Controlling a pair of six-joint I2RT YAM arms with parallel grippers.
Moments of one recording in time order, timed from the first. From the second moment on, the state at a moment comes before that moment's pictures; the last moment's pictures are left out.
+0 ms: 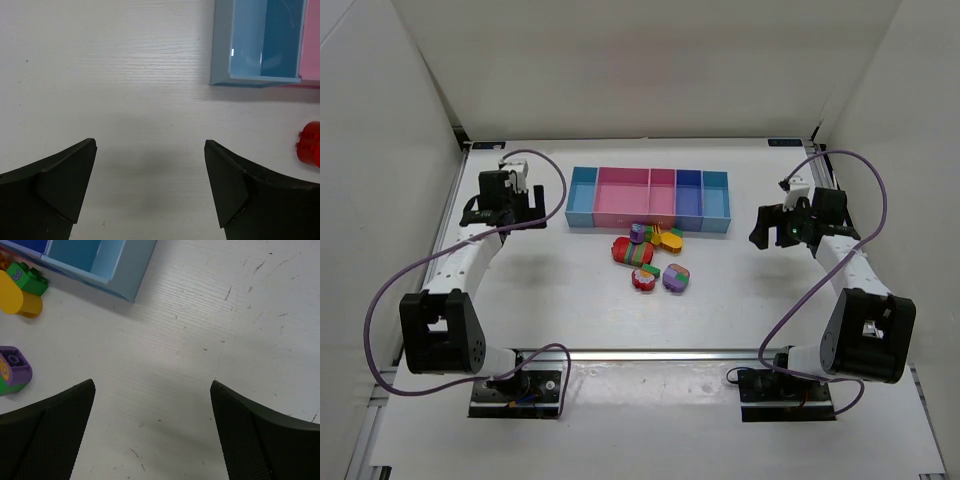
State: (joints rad) left arm 0.00 1.40 1.02 -0.34 0.01 0.00; right arm -0.15 1.36 0.87 -0.32 -0.50 -0.25
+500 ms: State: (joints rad) left arm -0.22 1.30 1.03 -0.42 0.37 0.39; right arm 0.03 1.36 0.88 -0.49 -0.77 -0.52
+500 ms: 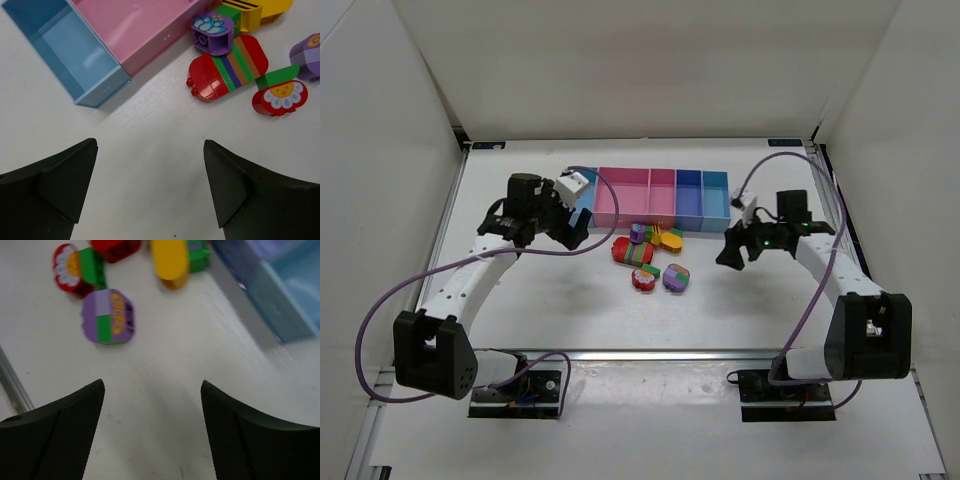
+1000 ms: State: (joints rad) left arm -0.23 1.28 1.01 -0.40 0.27 0.32; right arm 0.40 1.37 0.91 -0.58 -0.80 -0.78
